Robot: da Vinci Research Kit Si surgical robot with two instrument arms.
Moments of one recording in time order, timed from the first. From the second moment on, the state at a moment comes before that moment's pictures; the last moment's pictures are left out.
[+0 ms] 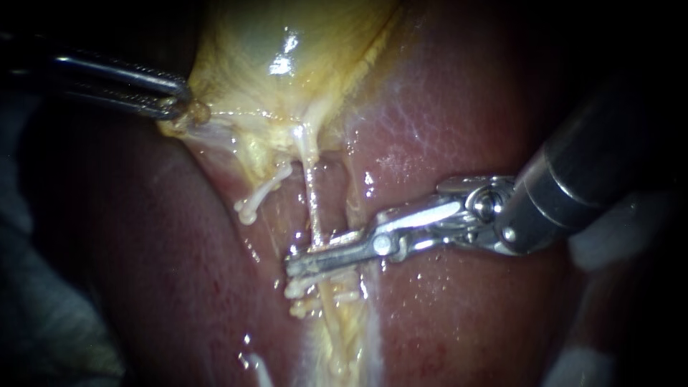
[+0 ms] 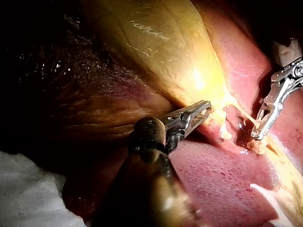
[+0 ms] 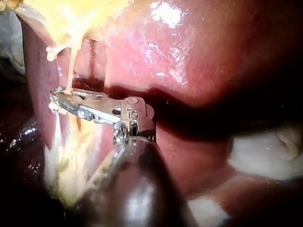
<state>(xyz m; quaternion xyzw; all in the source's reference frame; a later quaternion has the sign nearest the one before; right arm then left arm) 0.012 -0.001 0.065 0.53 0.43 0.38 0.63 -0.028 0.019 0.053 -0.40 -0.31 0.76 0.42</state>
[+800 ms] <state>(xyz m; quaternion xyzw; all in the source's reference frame) 0.013 -0.001 0.066 0.38 0.54 0.21 0.72 -0.028 0.019 0.053 -0.40 -0.31 0.76 0.41</state>
